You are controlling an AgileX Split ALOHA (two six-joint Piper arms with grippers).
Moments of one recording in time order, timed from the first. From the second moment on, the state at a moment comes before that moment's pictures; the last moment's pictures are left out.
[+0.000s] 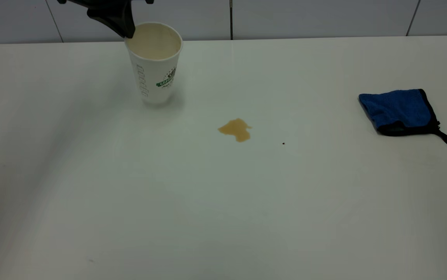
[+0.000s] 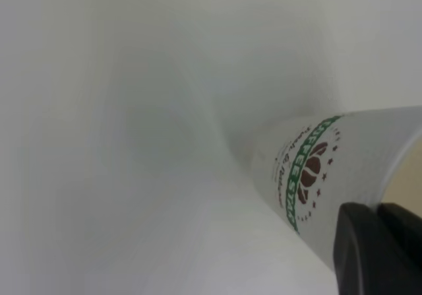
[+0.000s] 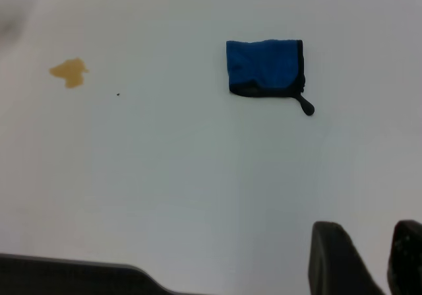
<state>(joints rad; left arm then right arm) -0.24 2.26 -1.72 -0.14 0.54 0.05 -0.04 -0.02 -0.47 0.06 1.12 -0.05</state>
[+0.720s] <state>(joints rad) -0.17 2.35 -1.71 -0.64 0.56 0.47 -0.04 -0.02 -0.47 0.06 1.12 -0.05</state>
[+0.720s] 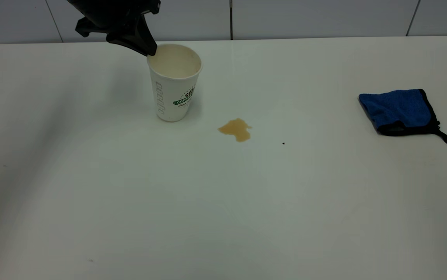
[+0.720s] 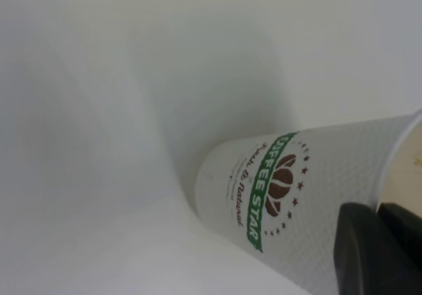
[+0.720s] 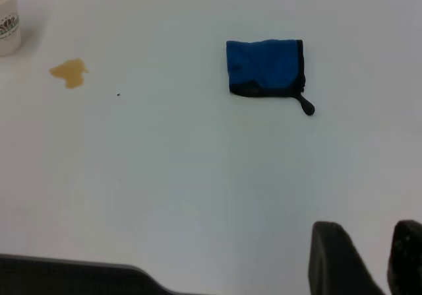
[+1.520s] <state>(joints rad) -0.15 2.35 -1.71 -0.61 0.58 0.47 -0.04 -0.02 -0.47 0.06 1.12 -0.05</state>
